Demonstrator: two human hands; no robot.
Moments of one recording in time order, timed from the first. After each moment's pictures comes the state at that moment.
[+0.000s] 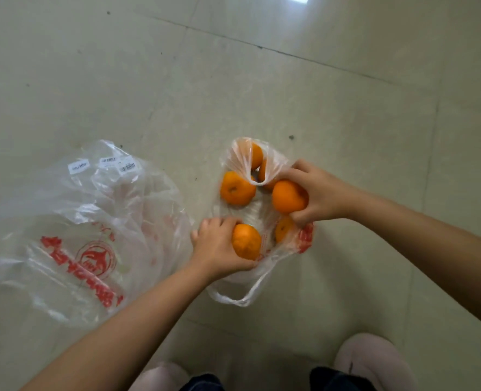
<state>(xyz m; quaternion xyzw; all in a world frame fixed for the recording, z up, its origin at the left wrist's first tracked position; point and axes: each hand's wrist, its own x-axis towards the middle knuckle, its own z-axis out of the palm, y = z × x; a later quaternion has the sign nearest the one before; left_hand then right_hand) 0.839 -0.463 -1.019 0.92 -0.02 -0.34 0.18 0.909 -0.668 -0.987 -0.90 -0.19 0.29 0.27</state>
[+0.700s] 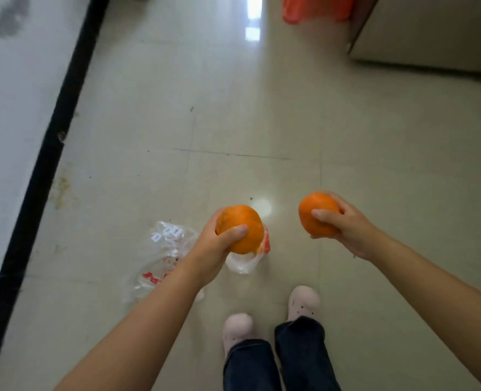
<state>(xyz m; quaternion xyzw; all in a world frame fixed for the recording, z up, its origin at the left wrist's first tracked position) 0.875 -0.499 -0.527 0.58 0.12 -0.38 0.71 0.845 -0.725 -0.525 -0.60 0.29 0.20 0.72</state>
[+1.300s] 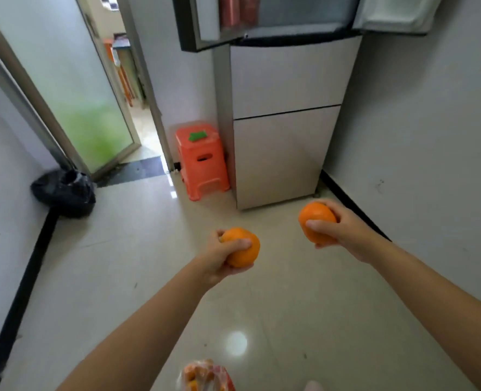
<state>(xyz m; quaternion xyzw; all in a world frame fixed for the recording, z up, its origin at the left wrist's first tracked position) 0.911 -0.696 -0.188 0.60 -0.01 -0.46 0.66 0.778 -0.877 -0.148 -0.73 0.28 -0.10 0.62</state>
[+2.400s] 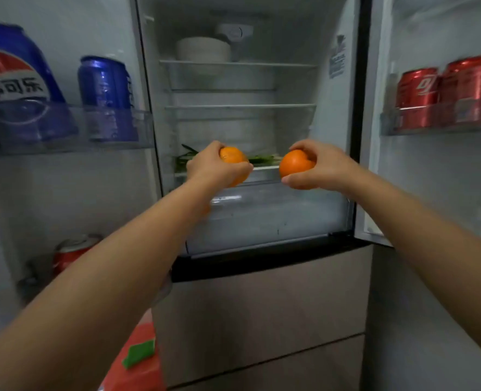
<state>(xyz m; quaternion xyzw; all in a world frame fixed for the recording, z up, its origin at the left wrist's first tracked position) 1.379 -1.330 0.174 0.82 -0.32 0.10 0.47 1.248 -1.465 0.175 -0.90 0.13 -0.32 0.26</state>
